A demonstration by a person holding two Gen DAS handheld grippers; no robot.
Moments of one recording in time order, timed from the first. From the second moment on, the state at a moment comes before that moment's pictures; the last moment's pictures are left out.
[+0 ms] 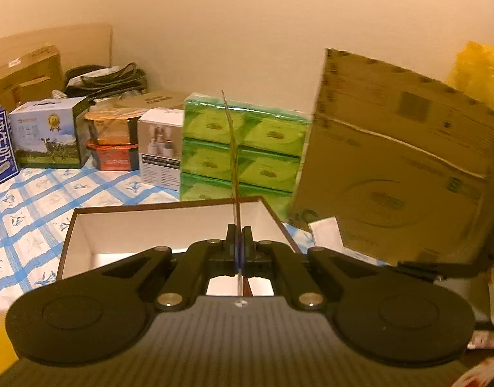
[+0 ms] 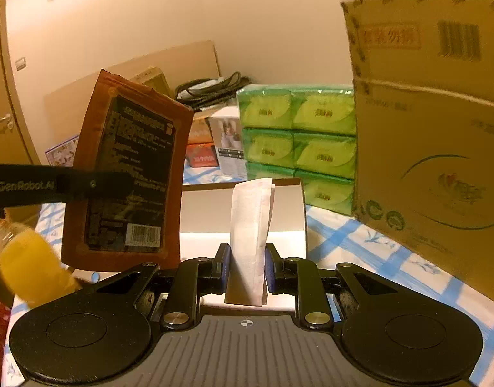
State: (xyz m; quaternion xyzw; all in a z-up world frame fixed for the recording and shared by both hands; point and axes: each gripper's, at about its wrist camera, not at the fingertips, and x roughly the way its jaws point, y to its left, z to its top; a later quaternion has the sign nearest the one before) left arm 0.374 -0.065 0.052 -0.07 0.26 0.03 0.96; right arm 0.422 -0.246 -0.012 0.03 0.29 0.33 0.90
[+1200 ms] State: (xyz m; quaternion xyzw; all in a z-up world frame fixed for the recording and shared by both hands) left arm 0.443 -0.049 -0.020 -0.05 0.37 0.09 0.93; right arm 0.490 -0.217 -0.054 0.04 0.34 0.30 0.89
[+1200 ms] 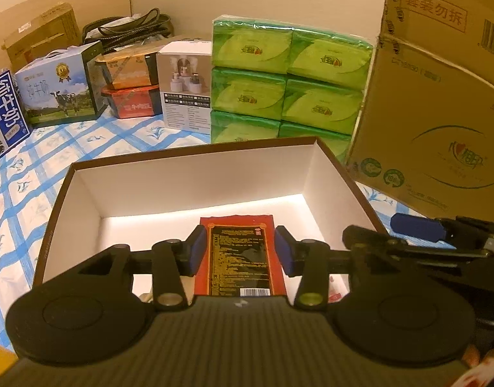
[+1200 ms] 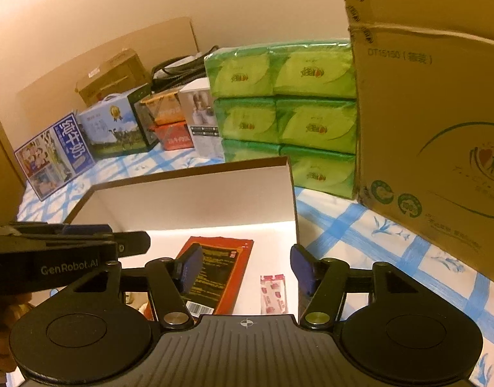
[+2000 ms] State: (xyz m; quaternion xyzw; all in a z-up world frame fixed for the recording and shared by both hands) left arm 0.314 -0.094 0.017 0.00 0.35 -0.03 0.93; right arm 0.365 -0.314 0.002 0.13 0.32 0.24 0.91
